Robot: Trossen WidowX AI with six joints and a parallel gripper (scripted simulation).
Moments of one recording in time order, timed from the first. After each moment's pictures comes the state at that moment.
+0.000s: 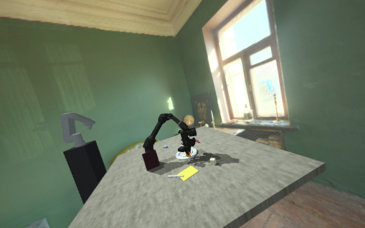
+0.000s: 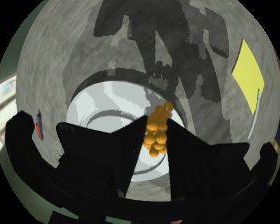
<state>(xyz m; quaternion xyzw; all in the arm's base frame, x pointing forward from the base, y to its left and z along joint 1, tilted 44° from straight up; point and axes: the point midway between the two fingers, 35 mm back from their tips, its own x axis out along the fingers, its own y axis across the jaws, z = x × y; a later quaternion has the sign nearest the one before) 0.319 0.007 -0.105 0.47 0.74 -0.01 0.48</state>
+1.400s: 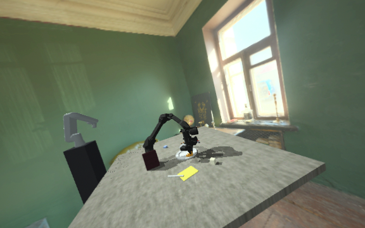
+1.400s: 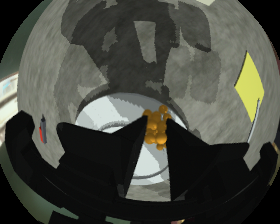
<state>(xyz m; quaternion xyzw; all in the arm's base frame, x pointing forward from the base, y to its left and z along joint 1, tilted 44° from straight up) 0.339 0.007 -0.105 0.47 0.74 -0.01 0.49</state>
